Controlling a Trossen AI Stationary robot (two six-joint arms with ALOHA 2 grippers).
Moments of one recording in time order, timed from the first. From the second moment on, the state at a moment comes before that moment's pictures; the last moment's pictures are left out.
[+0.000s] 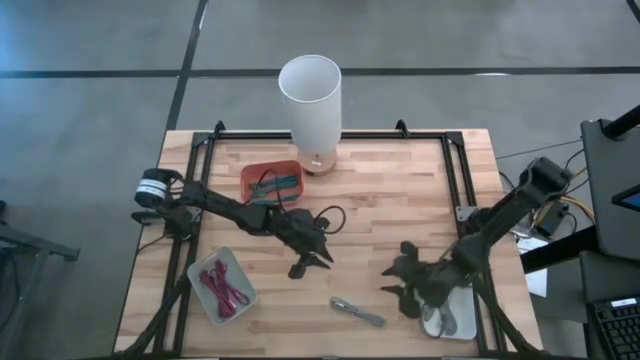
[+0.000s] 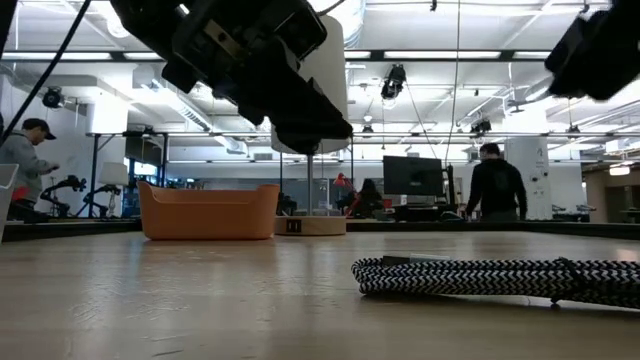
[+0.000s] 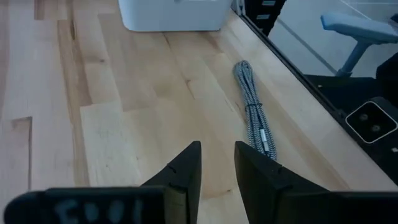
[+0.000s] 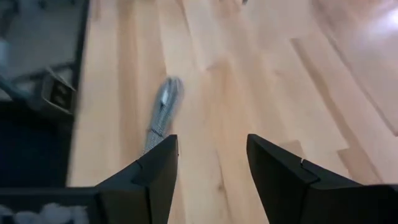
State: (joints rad) left arm -0.12 1.71 0.93 0.28 0.36 0.01; right arm 0.75 1.33 0.77 -0.27 0.50 0.86
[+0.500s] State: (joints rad) left arm -0.11 1.67 0.92 0.27 0.33 0.01; right arm 0.73 1.84 1.06 -0.26 0.31 0.82
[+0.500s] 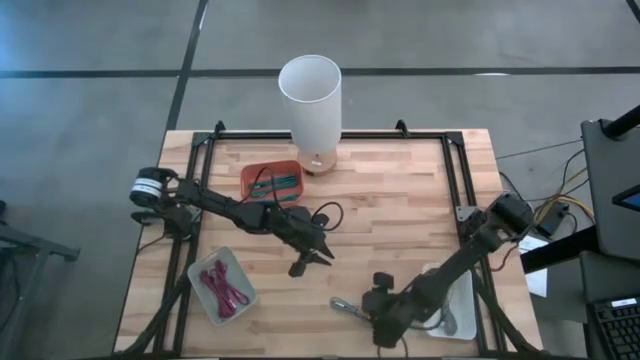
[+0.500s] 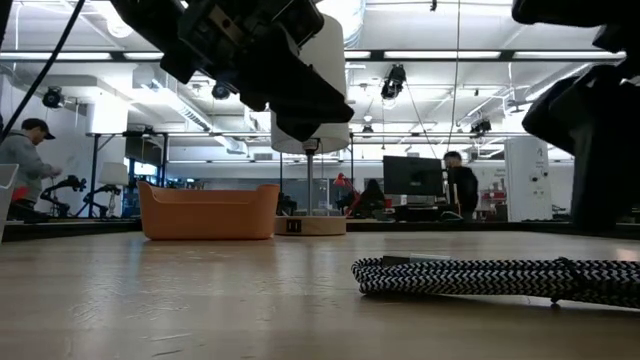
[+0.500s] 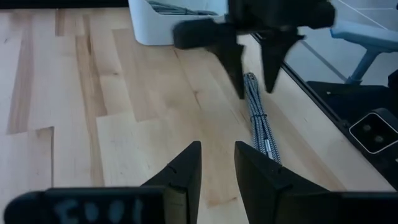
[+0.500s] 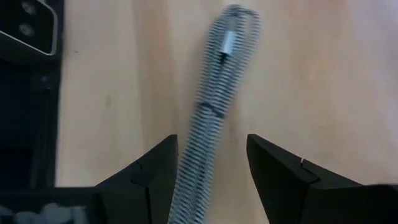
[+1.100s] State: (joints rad) left arm -0.12 1.67 0.92 0.22 0.33 0.02; right arm 0.73 2.13 1.48 -0.70 0.31 0.81
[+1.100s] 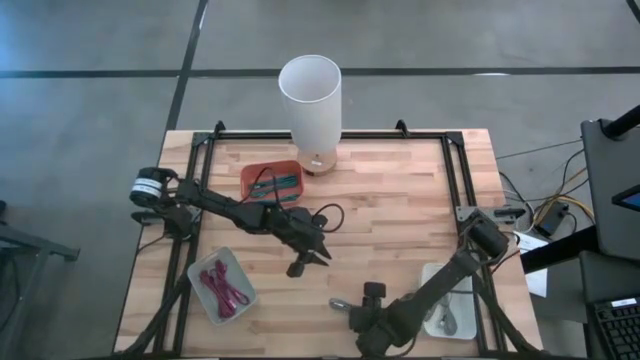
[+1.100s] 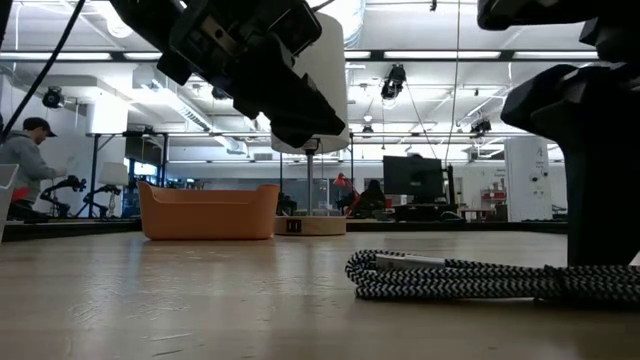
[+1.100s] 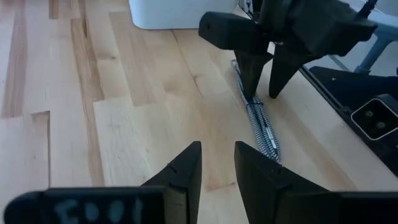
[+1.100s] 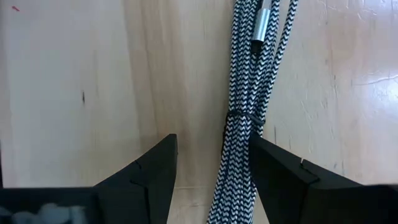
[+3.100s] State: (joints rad) left arm -0.12 1.67 0.92 0.23 0.31 0.04; right arm 1.08 1.68 1.43 -1.39 0.02 2.23
